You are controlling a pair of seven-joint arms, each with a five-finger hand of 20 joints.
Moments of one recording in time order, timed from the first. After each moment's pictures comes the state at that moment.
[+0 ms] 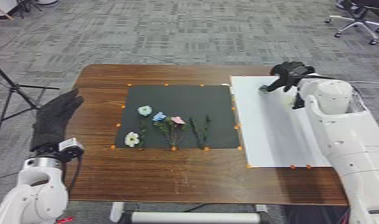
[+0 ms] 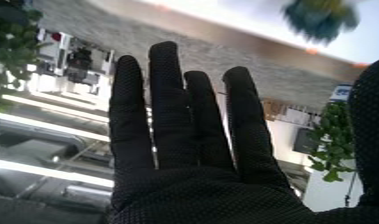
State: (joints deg) left arm 111.6 -63.8 -99.8 -104.7 54.7 7.5 14.5; right arm -59.5 -64.8 80.4 -66.7 -168.2 -17.4 -11.6
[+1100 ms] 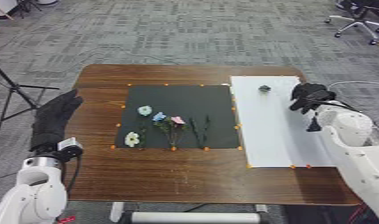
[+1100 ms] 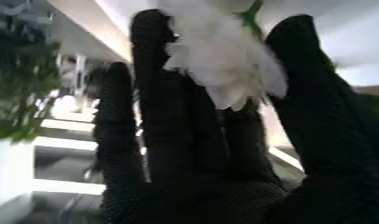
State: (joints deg) left arm 111.9 -63.6 -100.1 -105.0 54.6 8.2 13.5; right arm -73.6 -51.4 75.1 -75.7 -148.6 -6.3 1.9
